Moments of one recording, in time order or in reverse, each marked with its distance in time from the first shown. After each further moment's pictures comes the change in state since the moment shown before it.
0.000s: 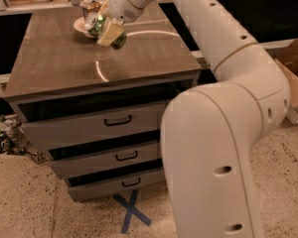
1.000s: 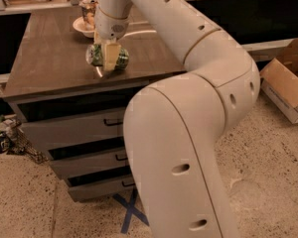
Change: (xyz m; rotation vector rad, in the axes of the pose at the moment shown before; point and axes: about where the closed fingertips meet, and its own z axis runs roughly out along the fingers) arm 0.022 0.070 0.034 -0.344 0.311 -0.150
